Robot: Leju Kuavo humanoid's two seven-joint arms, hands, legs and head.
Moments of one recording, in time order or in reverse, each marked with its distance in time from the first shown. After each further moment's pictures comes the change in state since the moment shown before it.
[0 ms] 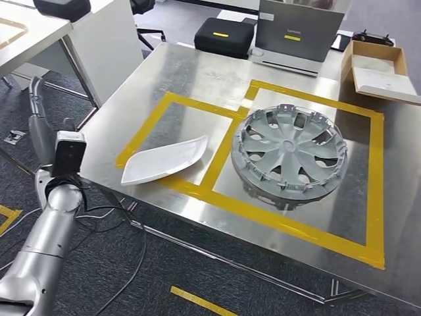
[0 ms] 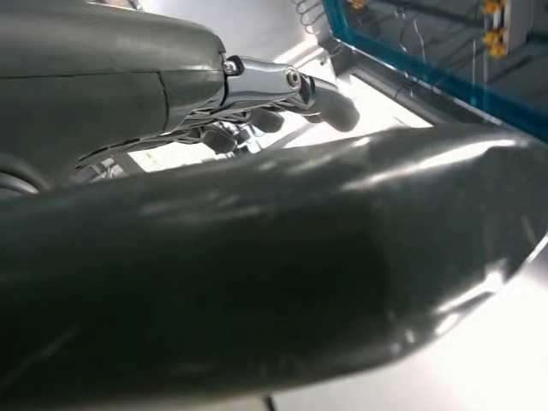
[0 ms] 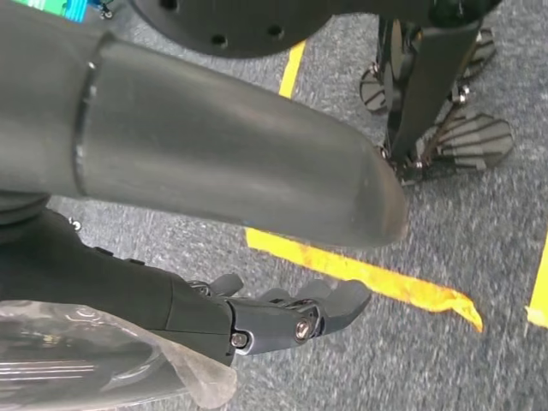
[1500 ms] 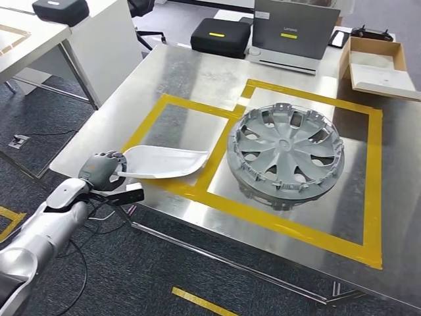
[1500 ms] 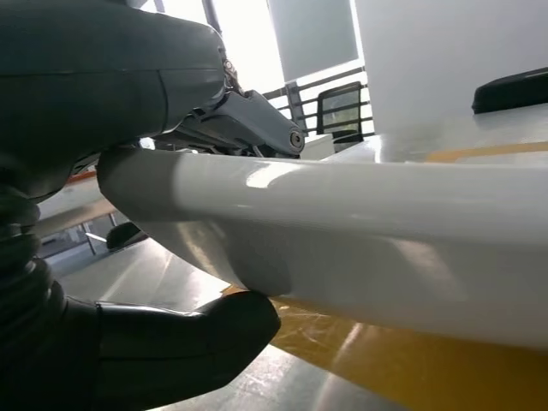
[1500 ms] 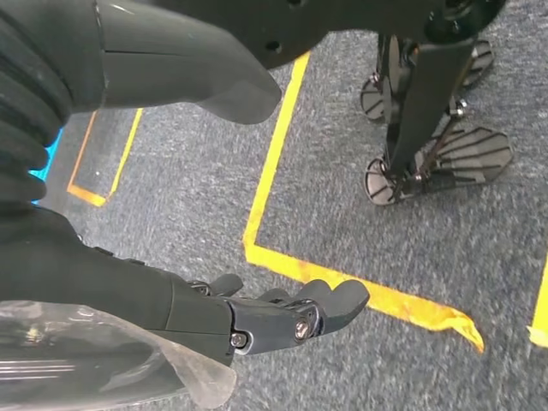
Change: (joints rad) left arm -0.203 0.148 -0.343 0.673 -0.643 -0.260 0.135; right arm -0.008 -0.006 0.002 0.000 -0.007 0.039 0.017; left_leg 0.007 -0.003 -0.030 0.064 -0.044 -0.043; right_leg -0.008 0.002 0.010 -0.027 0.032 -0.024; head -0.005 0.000
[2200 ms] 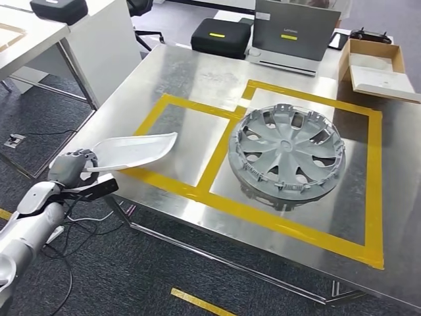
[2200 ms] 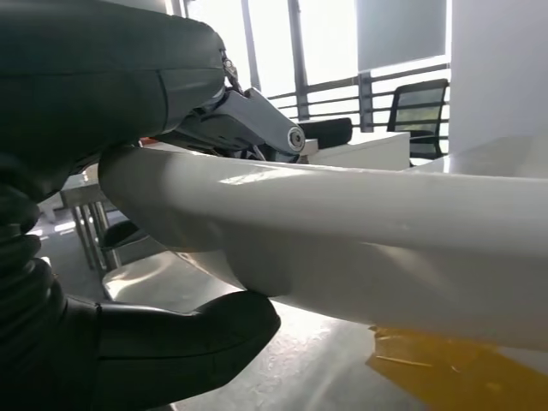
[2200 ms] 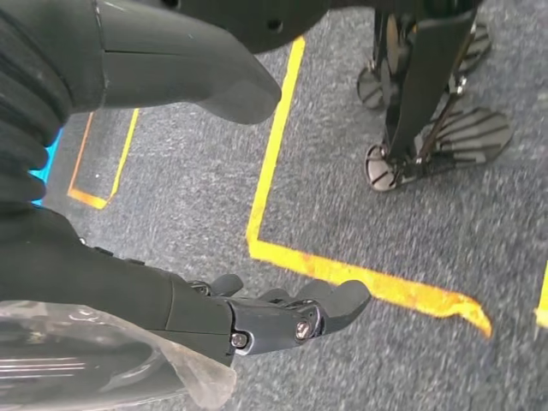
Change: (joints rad) left arm 0.031 0.078 0.117 0.000 0.093 0.044 -0.013; right arm 0.006 0.008 -0.001 0.000 -0.016 -0.009 0.012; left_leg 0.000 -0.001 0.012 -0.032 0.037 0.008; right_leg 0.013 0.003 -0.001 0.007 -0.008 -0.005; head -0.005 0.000
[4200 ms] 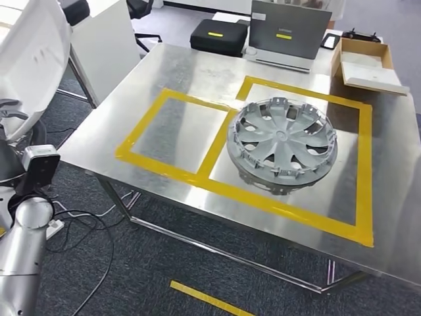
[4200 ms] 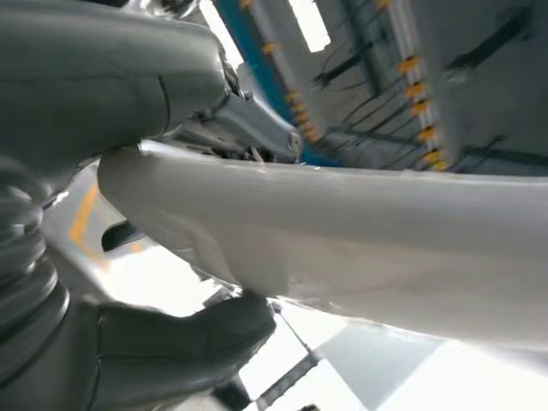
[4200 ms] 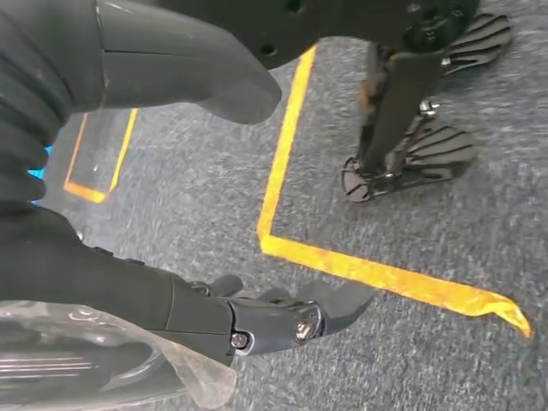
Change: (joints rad) left arm 0.285 -0.157 0.363 -0.877 0.303 0.288 -0.033; right arm 0.007 0.009 0.023 0.000 -0.020 -0.027 0.004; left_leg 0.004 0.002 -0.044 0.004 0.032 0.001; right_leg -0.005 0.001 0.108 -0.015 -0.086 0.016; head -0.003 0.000
